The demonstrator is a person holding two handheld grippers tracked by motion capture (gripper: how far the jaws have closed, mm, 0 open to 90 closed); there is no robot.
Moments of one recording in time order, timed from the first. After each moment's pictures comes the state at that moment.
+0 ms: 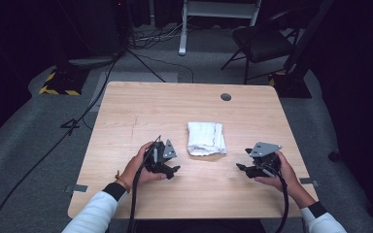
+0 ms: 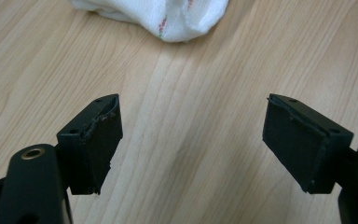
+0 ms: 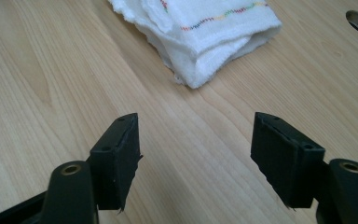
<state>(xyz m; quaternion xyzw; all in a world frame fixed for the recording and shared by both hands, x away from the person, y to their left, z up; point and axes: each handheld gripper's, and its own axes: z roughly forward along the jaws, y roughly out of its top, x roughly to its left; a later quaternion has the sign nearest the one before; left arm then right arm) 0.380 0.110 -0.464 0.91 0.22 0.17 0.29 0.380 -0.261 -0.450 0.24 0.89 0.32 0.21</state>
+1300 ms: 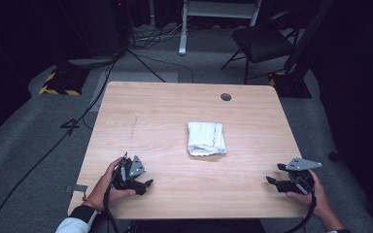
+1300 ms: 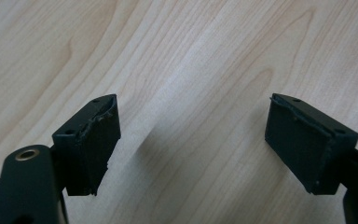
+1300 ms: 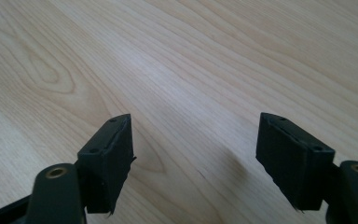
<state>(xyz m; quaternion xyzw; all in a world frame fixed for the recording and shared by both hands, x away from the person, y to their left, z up) 0.332 0.194 -0.492 0.89 0.29 0.17 0.30 0.345 -0.369 -0.489 0.36 0.85 0.34 0.19</state>
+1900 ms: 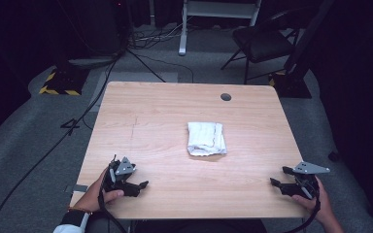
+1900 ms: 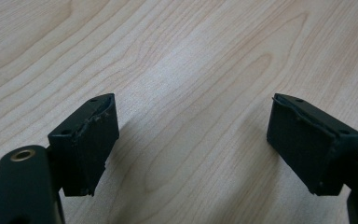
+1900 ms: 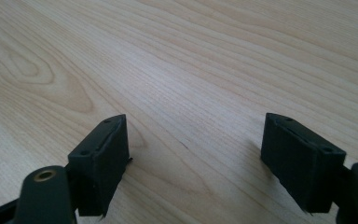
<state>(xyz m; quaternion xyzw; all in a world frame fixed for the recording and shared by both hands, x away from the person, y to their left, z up) 0.329 0.218 -0.504 0.87 0.33 0.13 0.35 0.338 -0.387 -0.503 0.40 0.82 0.36 0.18</state>
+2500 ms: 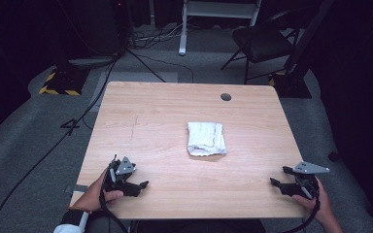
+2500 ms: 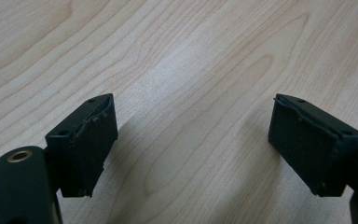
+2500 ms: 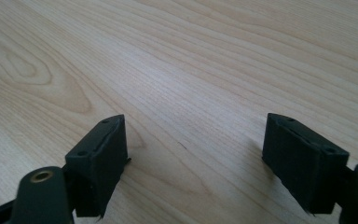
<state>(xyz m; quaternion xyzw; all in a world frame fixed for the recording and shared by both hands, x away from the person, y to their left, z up) 0.330 0.217 -0.504 0.87 0.33 0.13 0.35 0.338 -0.386 -0.503 0.41 0.82 0.36 0.18</state>
